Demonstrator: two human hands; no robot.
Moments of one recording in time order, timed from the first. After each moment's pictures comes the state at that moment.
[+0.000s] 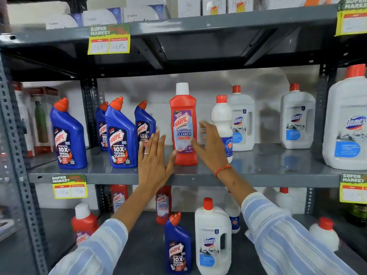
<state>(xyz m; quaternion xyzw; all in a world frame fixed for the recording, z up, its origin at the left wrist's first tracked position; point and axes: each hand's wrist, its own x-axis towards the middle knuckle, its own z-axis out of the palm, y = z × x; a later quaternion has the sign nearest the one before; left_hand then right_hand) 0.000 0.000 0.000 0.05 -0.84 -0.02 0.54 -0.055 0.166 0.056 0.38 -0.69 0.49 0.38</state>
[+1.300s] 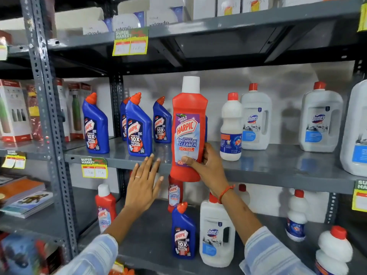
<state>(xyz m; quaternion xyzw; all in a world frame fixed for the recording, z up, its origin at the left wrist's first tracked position) 0.066 -0.030 -0.076 0.12 -0.87 0.10 0.48 -0.001 0.180 0.013 0.43 -0.58 0.69 0.03</state>
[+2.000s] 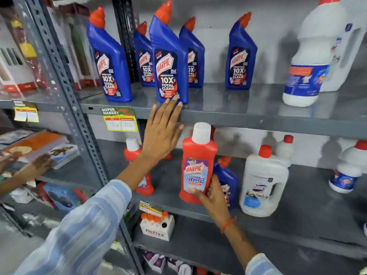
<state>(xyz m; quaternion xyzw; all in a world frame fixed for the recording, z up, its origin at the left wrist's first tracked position) 0.066 -0.119 -0.080 0.00 -0.83 0.15 0.53 0.033 0.075 -0.227 0.32 -0.62 0.70 -0.12</state>
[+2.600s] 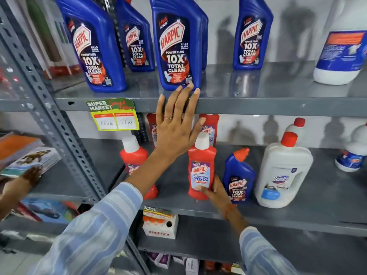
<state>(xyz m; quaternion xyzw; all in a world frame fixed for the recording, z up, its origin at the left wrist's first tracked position) 0.033 -0.134 -0.095 -0.04 -0.77 0.12 0.63 -0.017 0.006 -0.293 0.20 -0.70 0.66 -0.18</state>
